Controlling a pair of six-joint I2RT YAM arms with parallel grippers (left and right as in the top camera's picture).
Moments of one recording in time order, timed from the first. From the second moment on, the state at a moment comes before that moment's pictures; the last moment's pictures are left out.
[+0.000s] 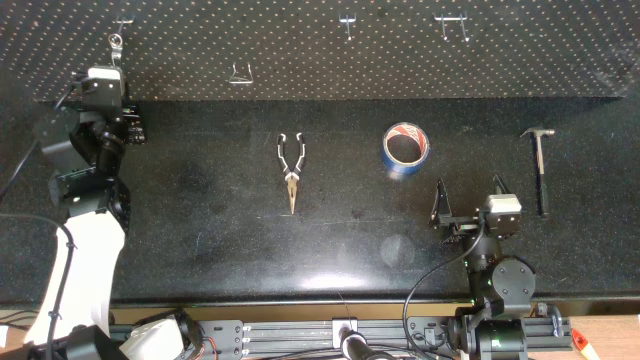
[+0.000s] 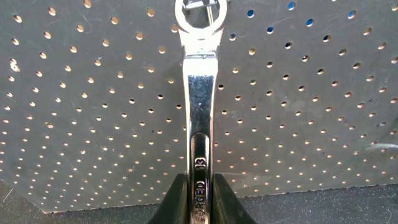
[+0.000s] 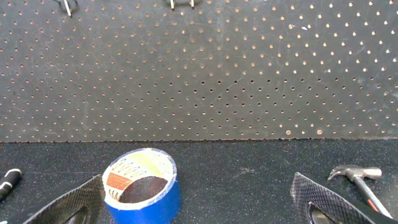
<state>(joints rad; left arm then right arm) 0.30 1.31 0.71 0.25 0.22 0.26 -0.01 0.01 0.01 -0.07 -0.07 0.04</state>
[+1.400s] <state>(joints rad) 0.25 1.01 0.71 -0.10 0.30 0.24 -0.01 0.01 0.01 -0.07 -0.07 0.04</state>
